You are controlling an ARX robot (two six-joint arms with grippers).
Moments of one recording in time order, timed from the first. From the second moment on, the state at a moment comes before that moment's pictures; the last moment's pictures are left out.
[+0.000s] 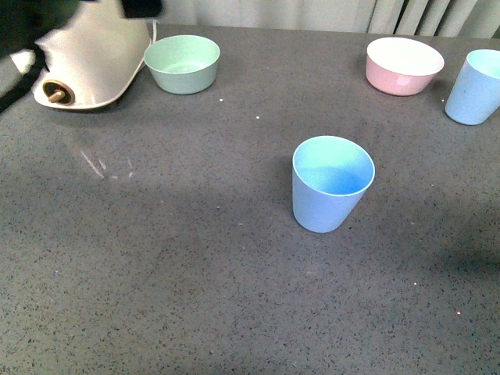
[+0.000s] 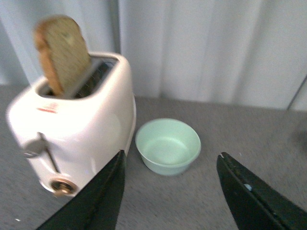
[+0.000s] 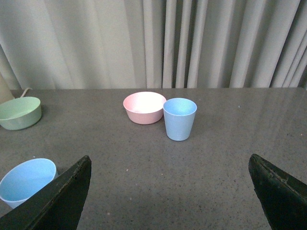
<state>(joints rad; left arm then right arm) -0.45 1.71 0.67 0.97 -0.43 -0.10 0.00 0.00 0.02 0.00 0.00 0.00</state>
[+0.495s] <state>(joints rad) -0.20 1.28 0.16 1.09 -0.19 -0.01 0.00 0.01 0.02 0.00 0.00 0.00</state>
